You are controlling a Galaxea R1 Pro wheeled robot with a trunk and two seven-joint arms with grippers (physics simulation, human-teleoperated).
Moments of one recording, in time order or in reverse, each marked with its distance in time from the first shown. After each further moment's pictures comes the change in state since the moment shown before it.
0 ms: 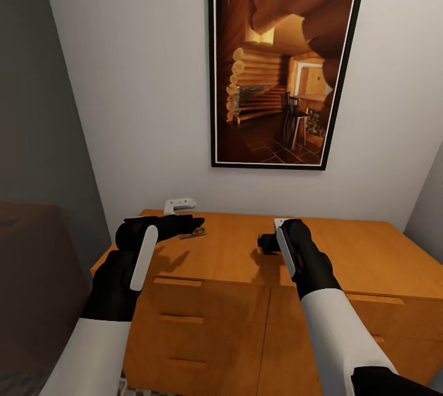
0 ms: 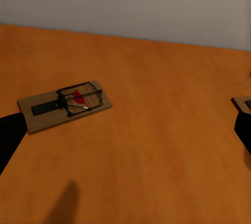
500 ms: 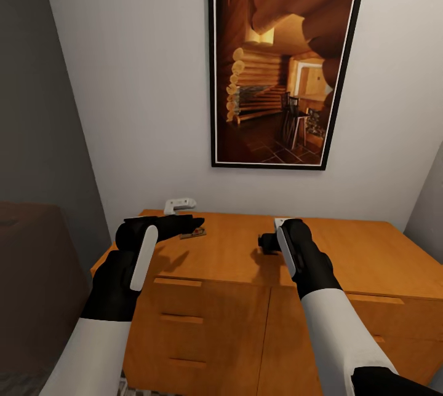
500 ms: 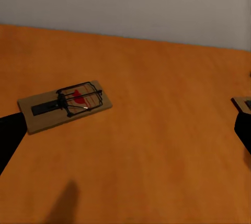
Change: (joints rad) left arm 0.000 0.000 0.000 0.000 0.000 0.000 0.000; right arm 0.000 0.000 -0.003 -0.006 0.004 0.000 0.000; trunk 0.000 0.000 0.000
